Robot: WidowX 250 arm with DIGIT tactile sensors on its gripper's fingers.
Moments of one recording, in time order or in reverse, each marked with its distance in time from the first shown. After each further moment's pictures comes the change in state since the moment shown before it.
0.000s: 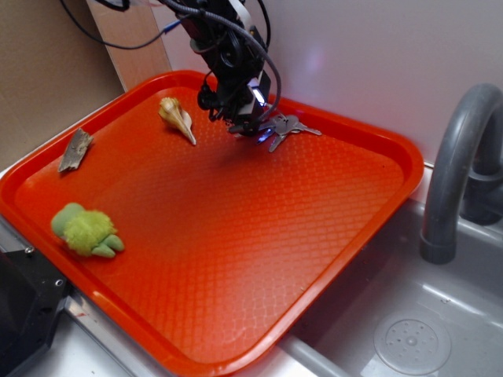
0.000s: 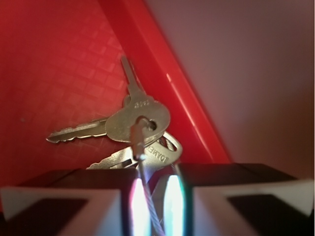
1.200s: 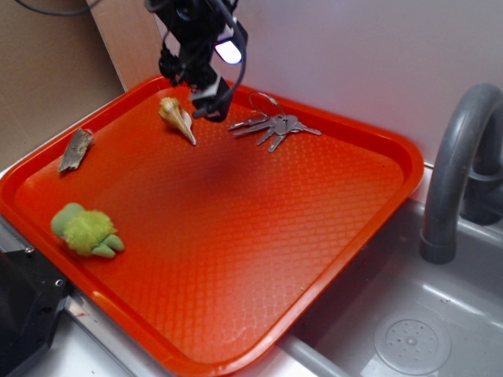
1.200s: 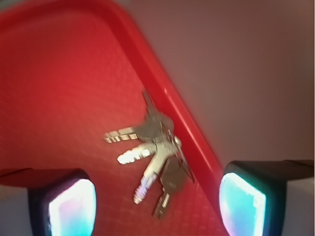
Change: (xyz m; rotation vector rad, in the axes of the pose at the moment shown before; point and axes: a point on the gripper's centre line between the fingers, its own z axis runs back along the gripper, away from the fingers) arm -0.007 -0.004 0.048 -0.011 -0.045 0.020
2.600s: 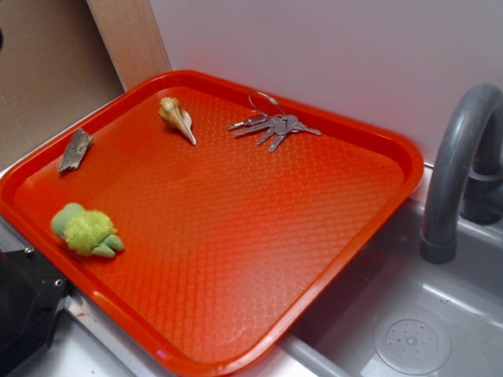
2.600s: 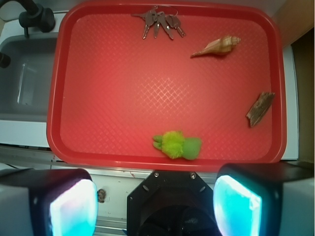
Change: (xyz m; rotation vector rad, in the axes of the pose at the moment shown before) arm -0.041 -0.126 0.214 -0.132 0.268 1.036
